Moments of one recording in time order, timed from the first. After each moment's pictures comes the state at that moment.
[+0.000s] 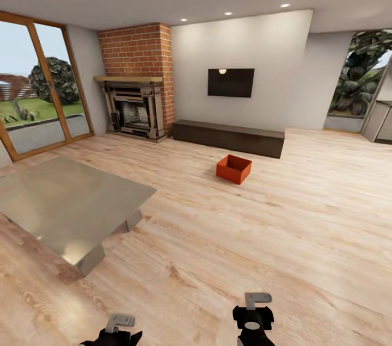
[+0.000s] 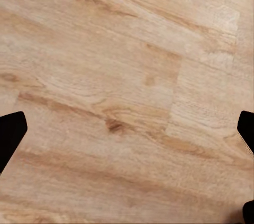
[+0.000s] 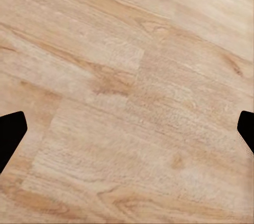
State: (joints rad) left arm -0.38 0.14 -0.24 -0.31 0.26 -0.03 -0.34; right arm -0.39 0.17 0.08 -0.45 0.05 0.08 -0.44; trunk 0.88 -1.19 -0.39
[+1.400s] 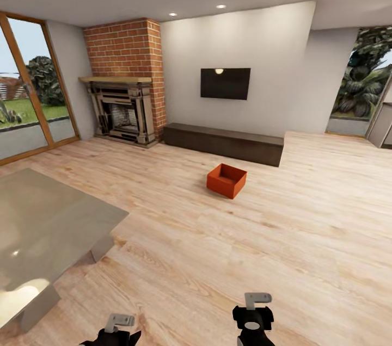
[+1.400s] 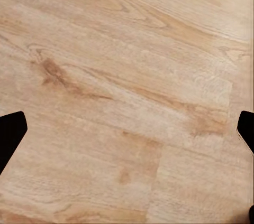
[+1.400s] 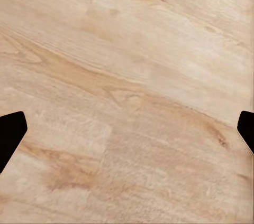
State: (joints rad) left arm -0.38 0.14 -0.24 -0.31 0.26 -0.03 -0.31; right arm -0.39 0.17 0.08 -0.45 0.05 0.08 -0.44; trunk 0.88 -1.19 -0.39
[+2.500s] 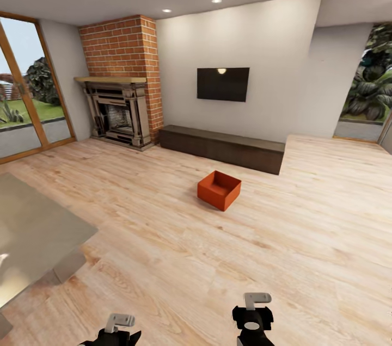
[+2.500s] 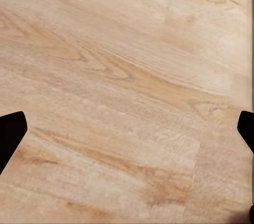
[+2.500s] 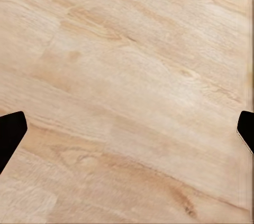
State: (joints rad) left arm -0.38 0.14 -0.24 -0.31 0.26 -0.03 -0.31; right arm -0.39 0.17 0.08 -0.44 0.05 0.08 -0.44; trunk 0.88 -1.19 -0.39
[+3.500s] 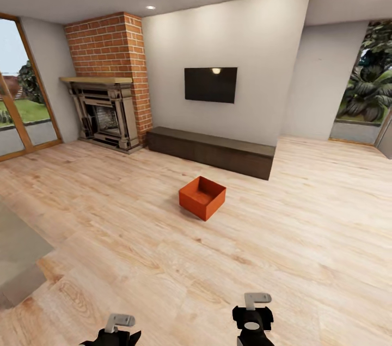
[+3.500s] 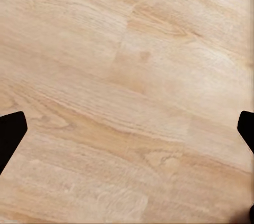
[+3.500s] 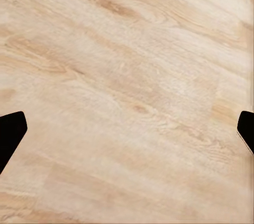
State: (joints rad) left arm -0.38 0.14 -0.24 -0.31 0.26 -0.03 -0.31; right arm -0.39 0.17 0.08 -0.44 0.05 0.08 -0.44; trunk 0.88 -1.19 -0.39
